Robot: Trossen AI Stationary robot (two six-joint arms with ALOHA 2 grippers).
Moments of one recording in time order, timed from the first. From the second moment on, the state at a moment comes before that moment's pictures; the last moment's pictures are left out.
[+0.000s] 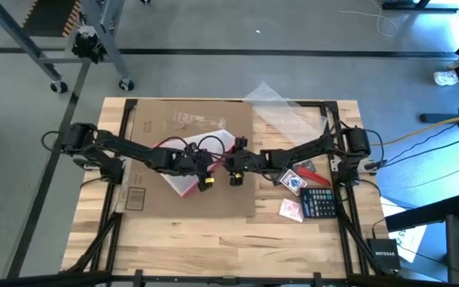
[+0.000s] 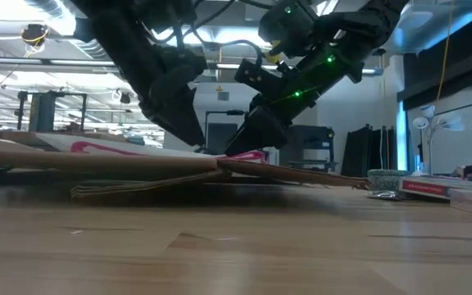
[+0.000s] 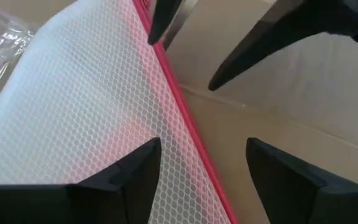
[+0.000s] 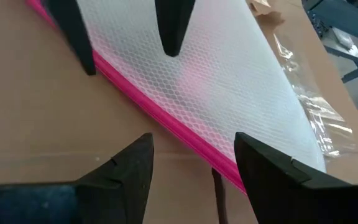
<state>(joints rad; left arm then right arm) -0.06 1.56 0.85 -0.19 -0.39 -0.33 0.01 1.87 1.00 0.20 0.36 -0.24</state>
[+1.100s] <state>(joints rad) 0.00 1.70 0.81 -0.16 -0.32 -0.26 0.01 1.87 1.00 0.21 0.32 -0.18</state>
